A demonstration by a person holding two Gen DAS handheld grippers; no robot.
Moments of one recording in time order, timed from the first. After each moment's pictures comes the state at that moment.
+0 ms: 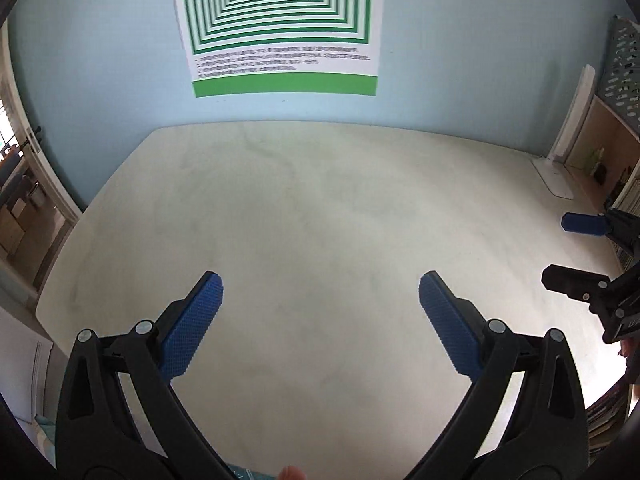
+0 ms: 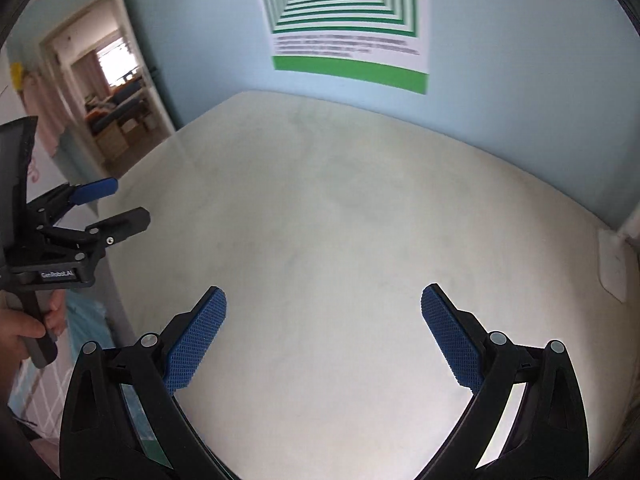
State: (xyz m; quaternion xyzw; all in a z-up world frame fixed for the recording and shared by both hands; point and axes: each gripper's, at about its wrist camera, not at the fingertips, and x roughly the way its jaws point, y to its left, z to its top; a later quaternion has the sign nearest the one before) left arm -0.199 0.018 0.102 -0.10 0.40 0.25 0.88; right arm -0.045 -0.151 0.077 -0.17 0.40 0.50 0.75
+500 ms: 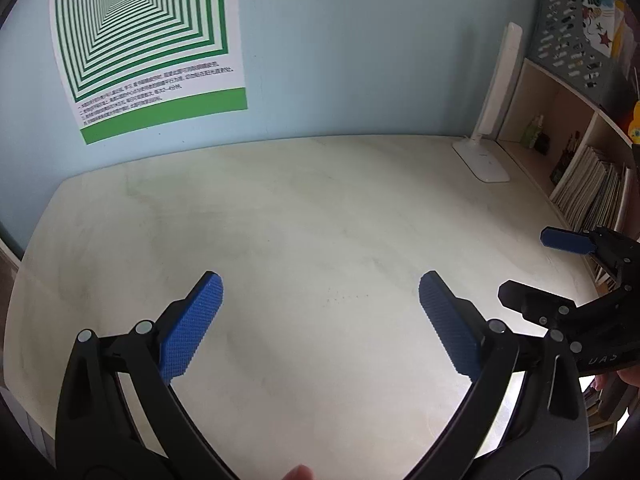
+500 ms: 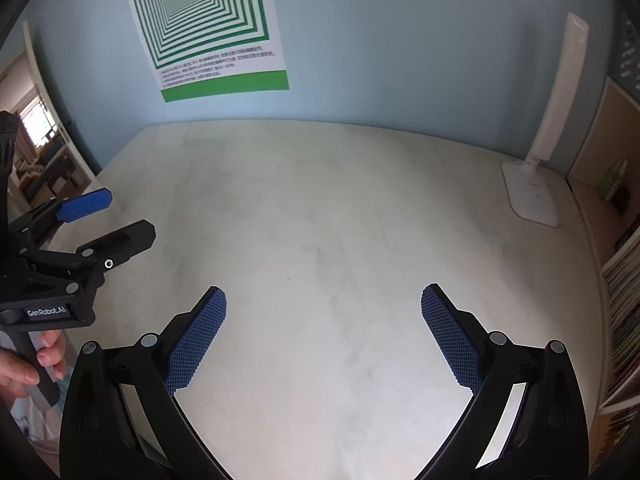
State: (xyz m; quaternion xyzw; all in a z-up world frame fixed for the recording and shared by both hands) left arm -0.083 -0.068 0.092 -0.07 0.41 0.13 0.90; right arm 0.002 -0.246 0.064 -0.11 0.43 0.37 0.82
